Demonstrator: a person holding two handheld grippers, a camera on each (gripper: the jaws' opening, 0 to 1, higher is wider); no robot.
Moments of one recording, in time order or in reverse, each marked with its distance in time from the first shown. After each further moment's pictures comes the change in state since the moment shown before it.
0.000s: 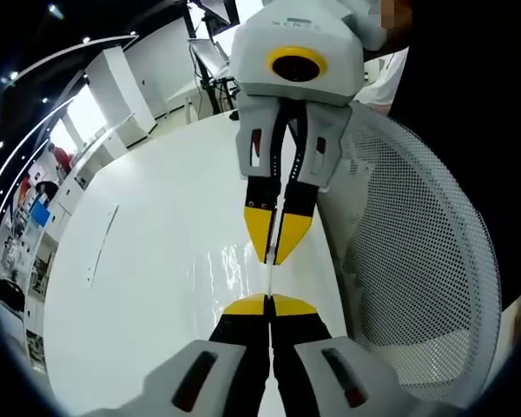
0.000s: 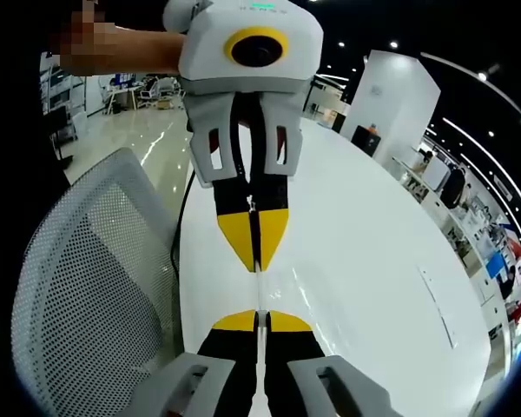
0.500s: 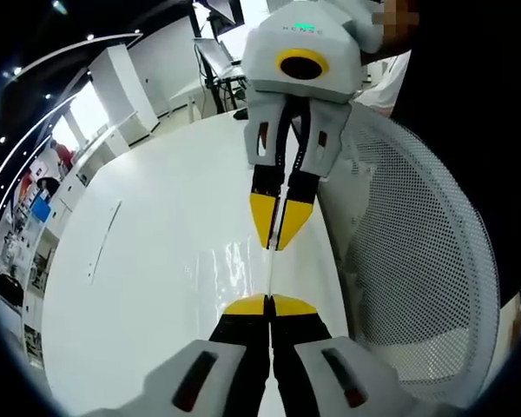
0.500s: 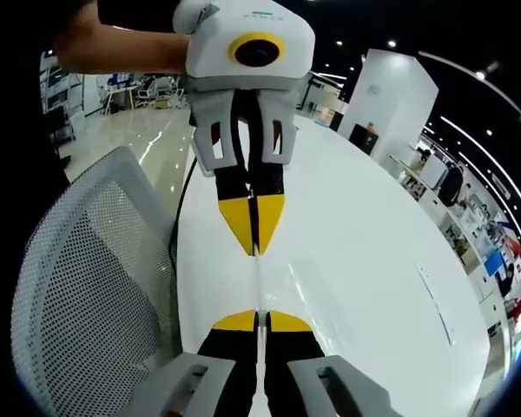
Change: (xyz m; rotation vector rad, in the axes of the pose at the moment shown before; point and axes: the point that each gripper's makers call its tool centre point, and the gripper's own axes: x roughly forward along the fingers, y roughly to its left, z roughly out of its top) left arm -0.005 0.005 -0.005 -0.020 -0.002 0.002; right arm -0.004 -0.004 -0.006 0.010 0.006 -0.010
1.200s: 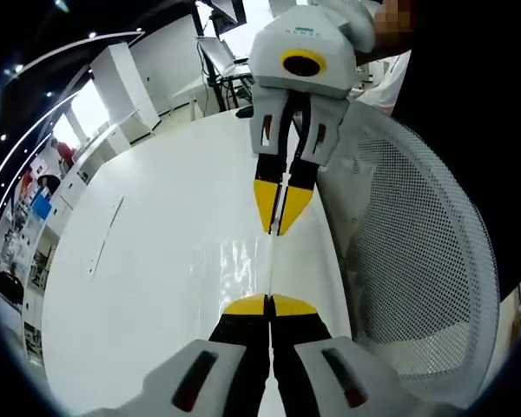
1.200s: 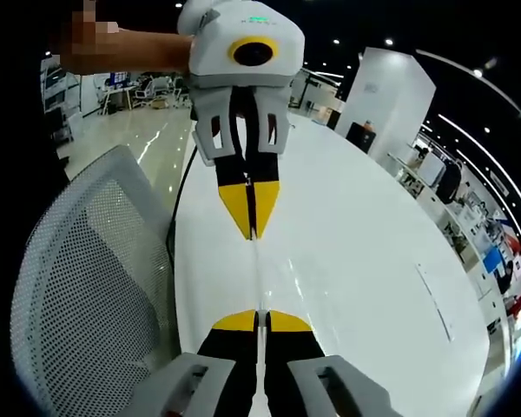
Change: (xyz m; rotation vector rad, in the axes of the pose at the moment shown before) left arm -0.005 0.004 -0.005 -0.006 0.006 0.004; right arm -0.003 -0.004 -0.005 0.007 0.005 -0.008
